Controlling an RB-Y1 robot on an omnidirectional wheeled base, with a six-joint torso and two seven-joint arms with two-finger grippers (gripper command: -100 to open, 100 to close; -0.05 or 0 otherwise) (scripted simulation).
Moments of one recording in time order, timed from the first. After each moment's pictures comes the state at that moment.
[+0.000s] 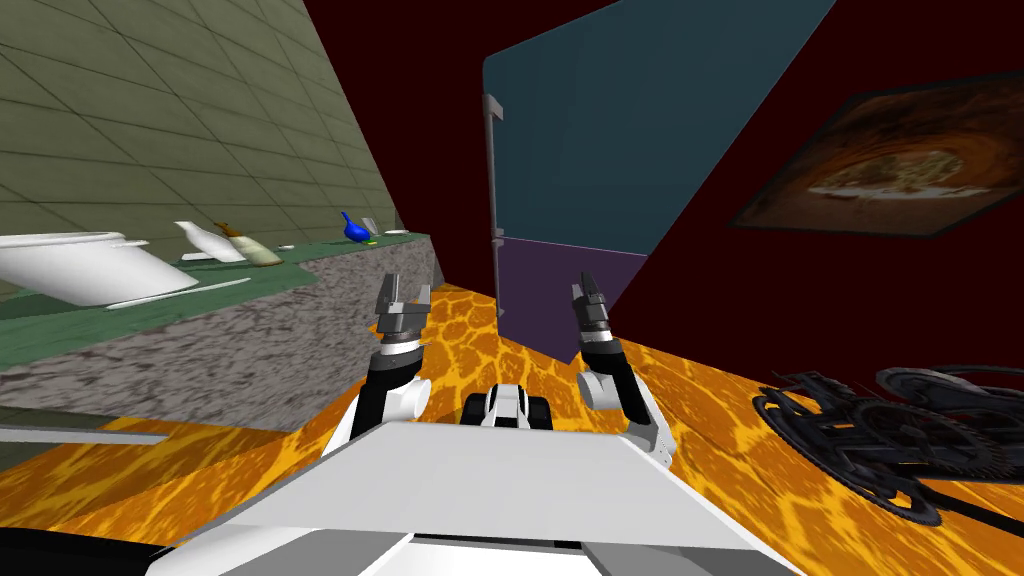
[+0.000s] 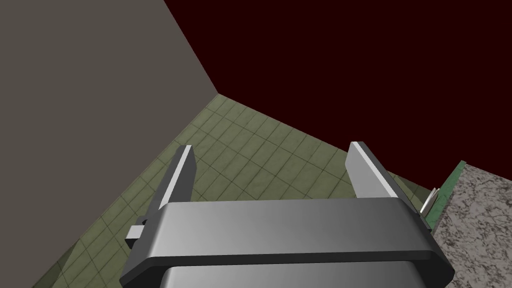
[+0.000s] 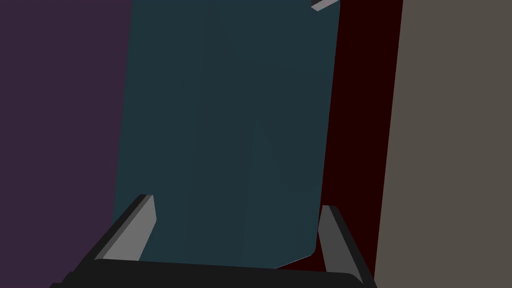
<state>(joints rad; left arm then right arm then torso) 0.51 -0.01 -0.02 -2.30 -0.09 -0.52 0.16 0.32 -0.18 0.12 -2.27 0.02 -0.27 0.18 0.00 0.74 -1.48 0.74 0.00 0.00</state>
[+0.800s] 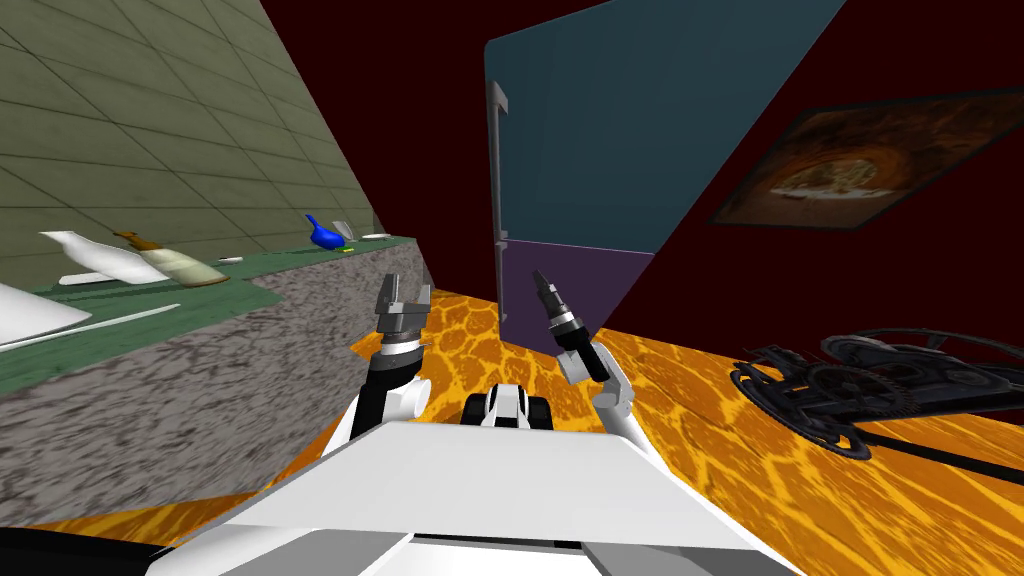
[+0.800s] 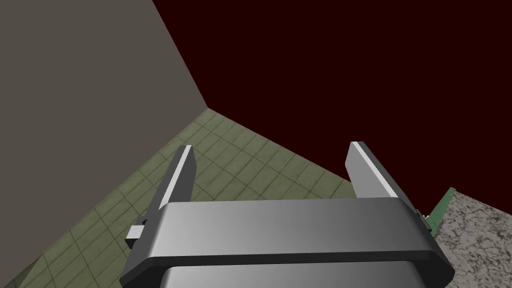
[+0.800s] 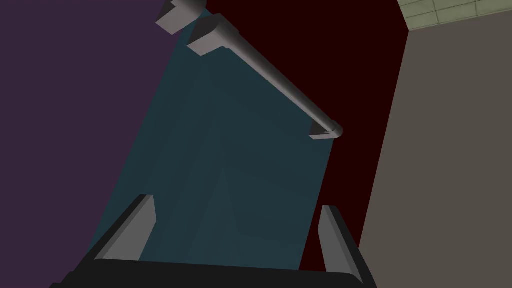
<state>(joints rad) 0.51 -0.01 -0.02 -2.30 -0.09 -0.52 0.16 0.06 -0.29 0.30 -2.14 0.11 -0.08 0.30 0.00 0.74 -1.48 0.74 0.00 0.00</state>
